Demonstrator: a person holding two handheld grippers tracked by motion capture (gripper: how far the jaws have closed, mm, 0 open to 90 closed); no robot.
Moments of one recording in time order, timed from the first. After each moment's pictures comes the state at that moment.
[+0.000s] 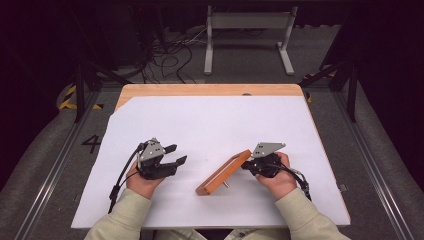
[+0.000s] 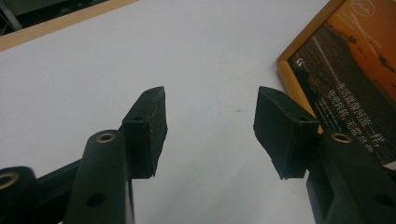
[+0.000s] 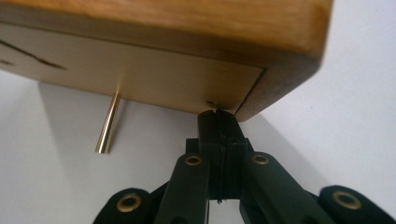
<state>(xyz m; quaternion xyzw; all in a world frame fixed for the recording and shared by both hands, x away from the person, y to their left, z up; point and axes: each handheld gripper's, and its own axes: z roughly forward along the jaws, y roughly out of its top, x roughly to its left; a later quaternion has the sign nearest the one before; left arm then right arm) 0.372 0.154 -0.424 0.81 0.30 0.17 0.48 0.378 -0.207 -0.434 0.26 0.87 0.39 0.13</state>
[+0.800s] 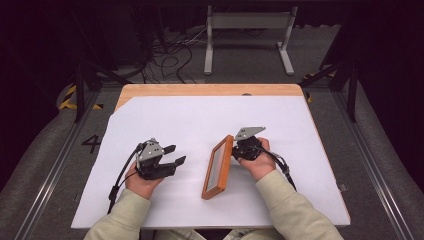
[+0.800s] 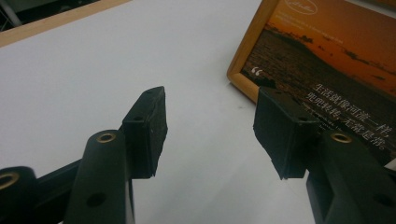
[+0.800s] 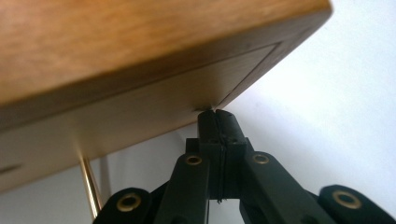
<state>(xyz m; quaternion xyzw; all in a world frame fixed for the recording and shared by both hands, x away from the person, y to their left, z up) 0.372 0.156 -0.425 0.81 0.30 0.17 0.48 0.432 -0.163 -0.437 0.27 0.87 0.40 0.12</state>
